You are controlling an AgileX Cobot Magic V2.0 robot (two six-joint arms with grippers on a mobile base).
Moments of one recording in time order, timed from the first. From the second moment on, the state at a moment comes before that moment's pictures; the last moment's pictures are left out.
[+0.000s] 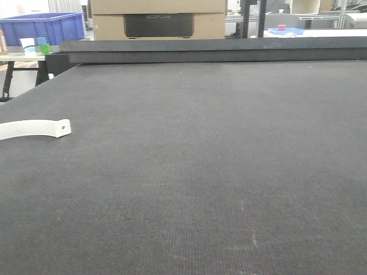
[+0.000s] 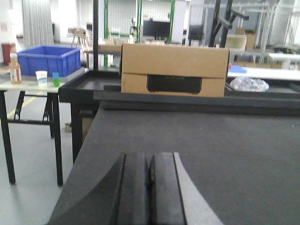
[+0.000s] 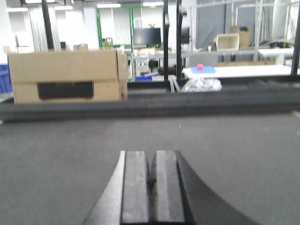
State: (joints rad) left arm -0.03 0.18 -0.57 -0.01 0.45 -0.03; right arm -0.28 0.08 -0.43 0.13 0.35 -0.04
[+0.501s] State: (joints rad) left arm -0.03 0.86 -1.08 -0.01 0.97 -0.03; right arm -0.22 0.69 -0.92 0.06 0.80 -0.04
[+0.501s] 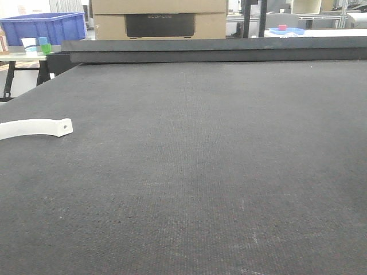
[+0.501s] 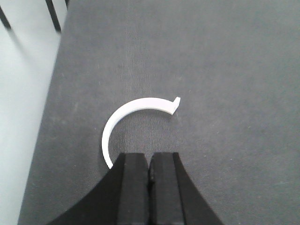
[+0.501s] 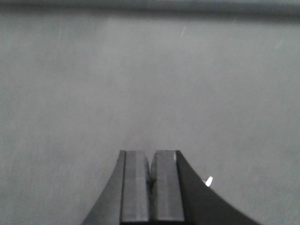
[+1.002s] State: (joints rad) left arm -0.03 1.25 -1.09 0.00 0.92 -0.03; right arm -0.18 1.25 -0.93 0.07 0.93 -0.04
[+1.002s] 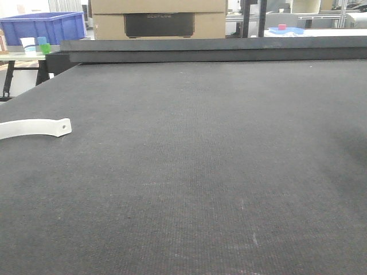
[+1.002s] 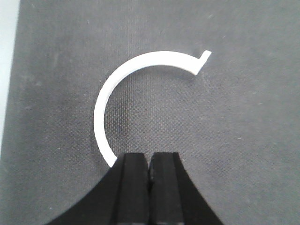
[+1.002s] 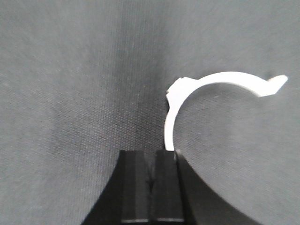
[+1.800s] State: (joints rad) left arm -0.03 1.31 -1.09 -0.01 0.88 -0.03; right arm -0.25 1.60 -1.08 0.07 1.09 -0.04
